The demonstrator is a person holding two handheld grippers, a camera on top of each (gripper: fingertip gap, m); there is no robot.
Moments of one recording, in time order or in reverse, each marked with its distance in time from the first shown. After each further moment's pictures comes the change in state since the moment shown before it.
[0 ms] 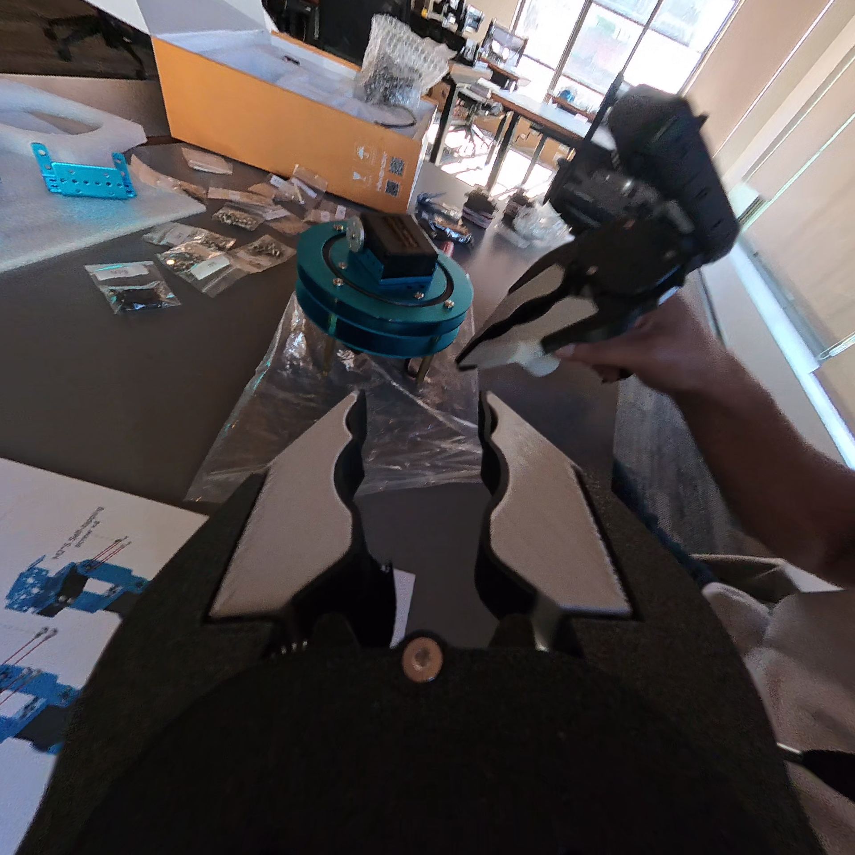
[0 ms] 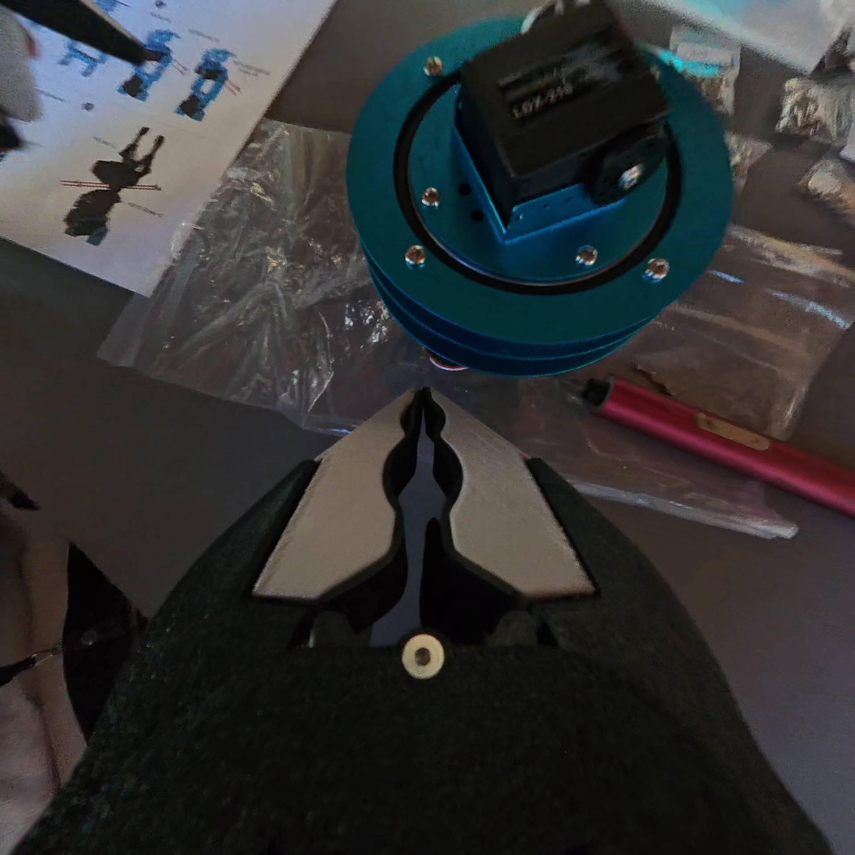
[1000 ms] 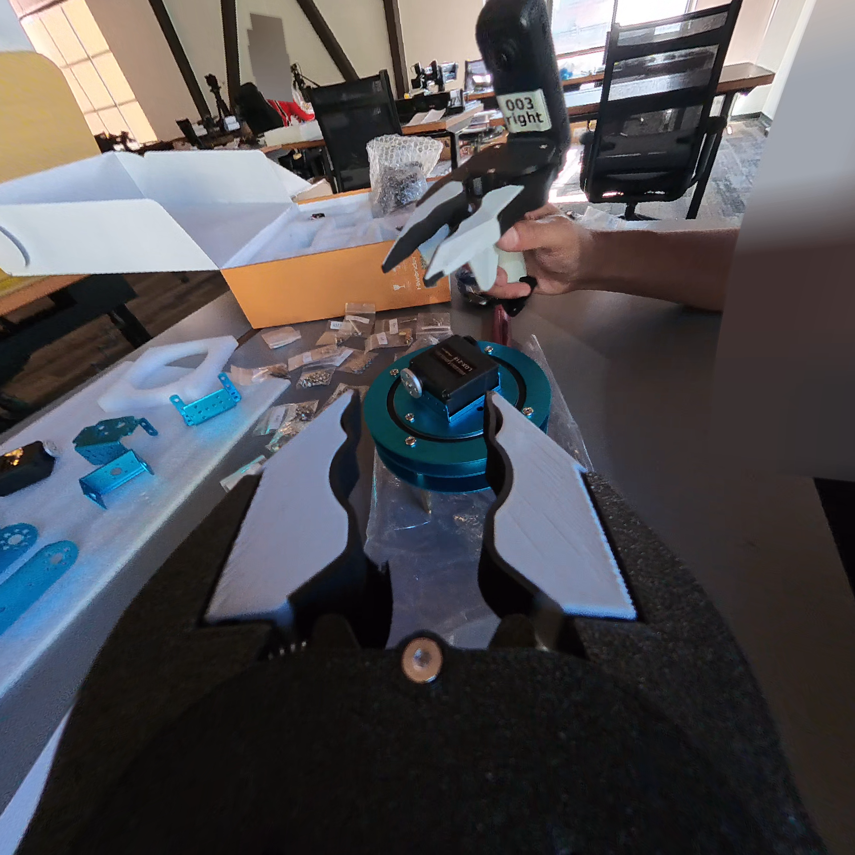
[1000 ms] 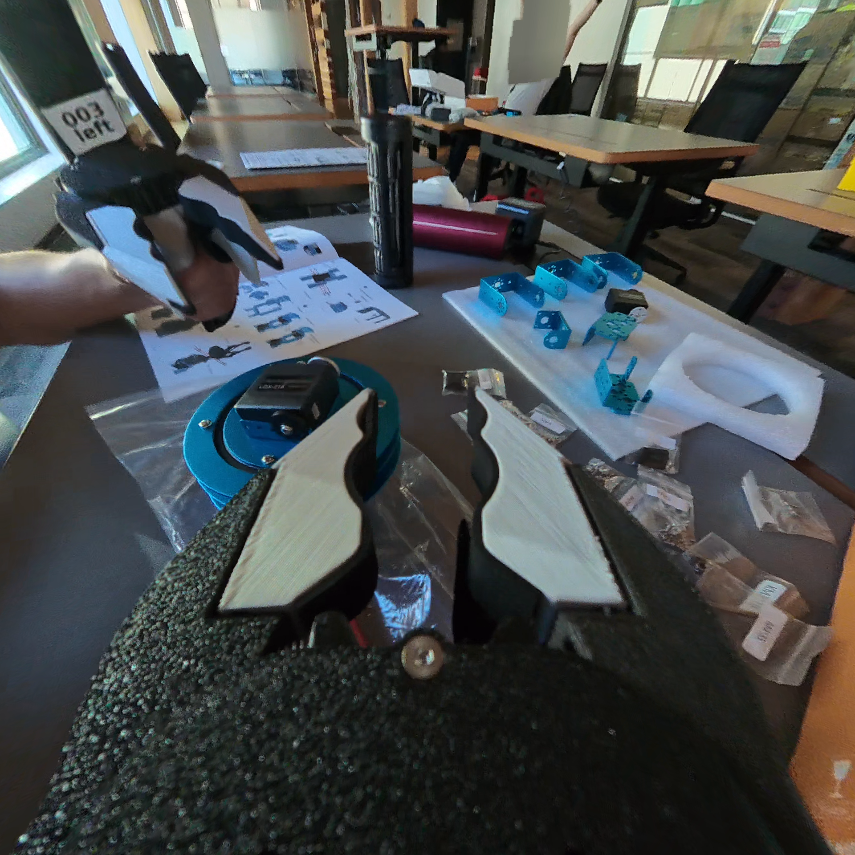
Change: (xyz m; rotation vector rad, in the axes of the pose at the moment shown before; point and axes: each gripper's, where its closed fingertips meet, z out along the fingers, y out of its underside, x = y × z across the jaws) left arm -0.022 -0.062 0.052 0.086 -0.070 0.453; right arm 0.115 -0.119 -0.031 0.570 -0.436 -0.280
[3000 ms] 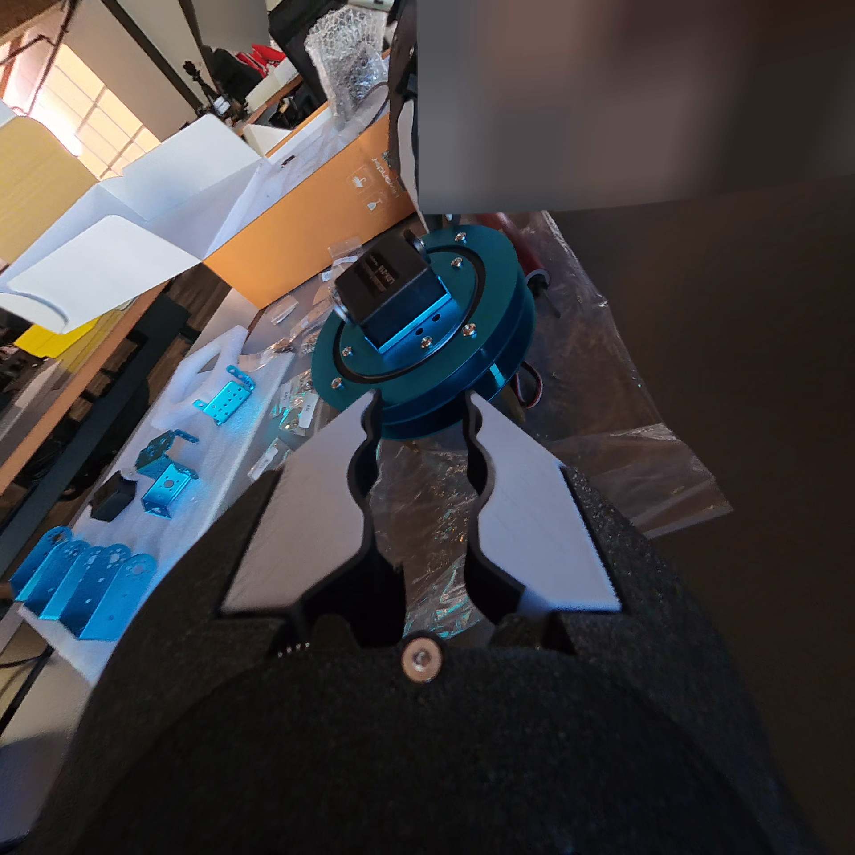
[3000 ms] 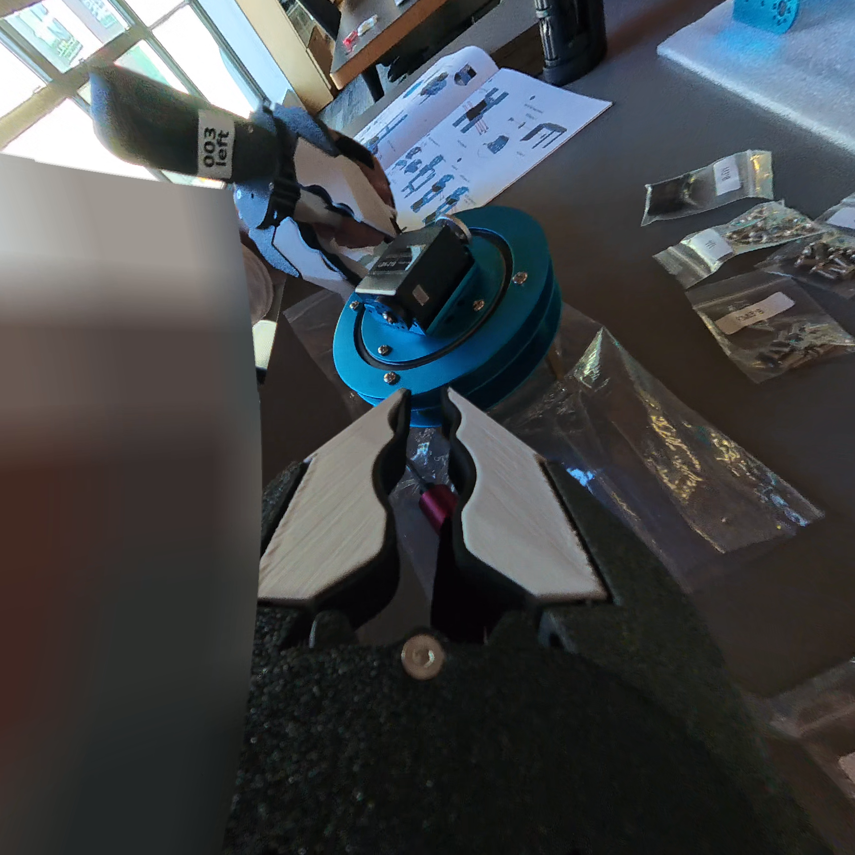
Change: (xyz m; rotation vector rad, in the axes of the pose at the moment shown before) left arm 0.023 0.055 0.023 -0.179 -0.054 0.370; right arm -0.060 0.053 -0.008 -0.317 -0.434 0.392
